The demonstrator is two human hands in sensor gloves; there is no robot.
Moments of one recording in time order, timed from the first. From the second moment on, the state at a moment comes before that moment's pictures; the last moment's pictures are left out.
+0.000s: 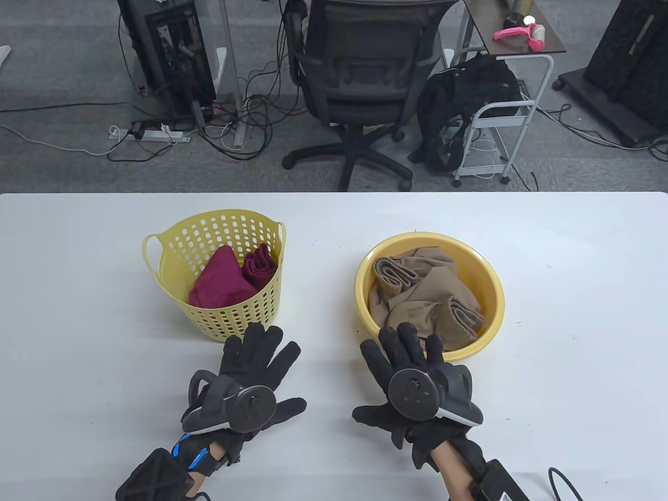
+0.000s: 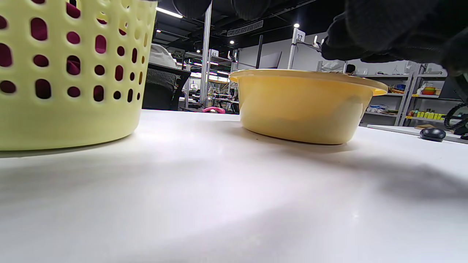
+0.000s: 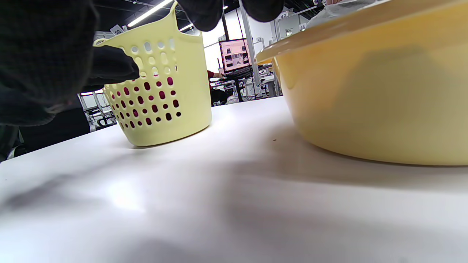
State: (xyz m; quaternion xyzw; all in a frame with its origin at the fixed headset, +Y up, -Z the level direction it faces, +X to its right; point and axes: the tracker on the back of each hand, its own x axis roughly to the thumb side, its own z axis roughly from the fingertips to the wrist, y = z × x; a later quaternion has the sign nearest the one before) left_hand -0.177 -0.699 -0.259 0.01 -0.30 0.03 0.95; right_hand 0.099 -0.679 -0.258 0.25 0.00 0.96 0.14
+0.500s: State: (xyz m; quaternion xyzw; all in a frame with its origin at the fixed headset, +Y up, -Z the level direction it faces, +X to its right) left_hand -0.178 -0.698 -0.256 0.01 -0.31 0.02 0.95; right_hand 0.093 -0.667 -0.266 0.25 0.01 0.96 0.12
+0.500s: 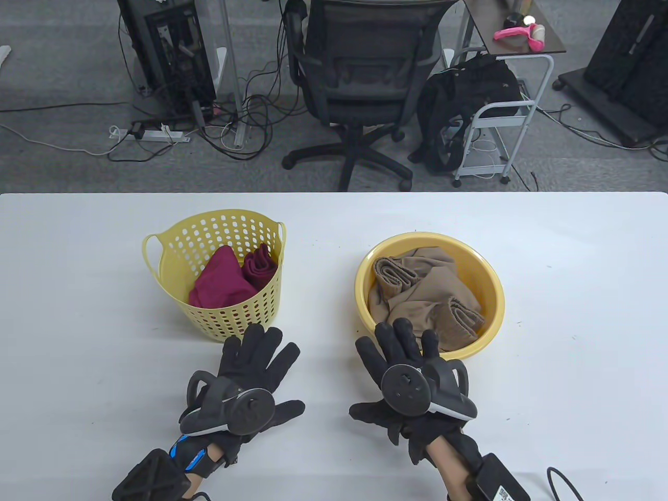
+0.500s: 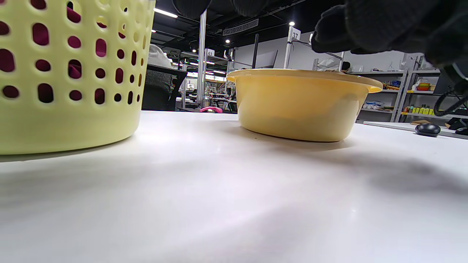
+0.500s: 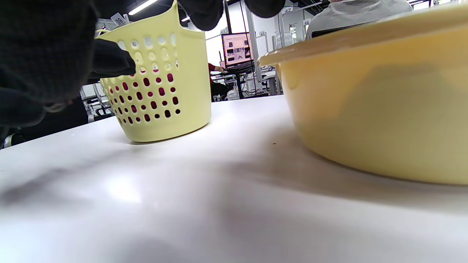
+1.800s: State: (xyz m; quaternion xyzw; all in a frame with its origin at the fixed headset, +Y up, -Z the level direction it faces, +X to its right) left_hand -0.182 -0.695 -0.253 0.02 -0.31 0.01 0.95; right_hand 0.204 -0.623 -0.362 0.09 0.09 0.99 0.11
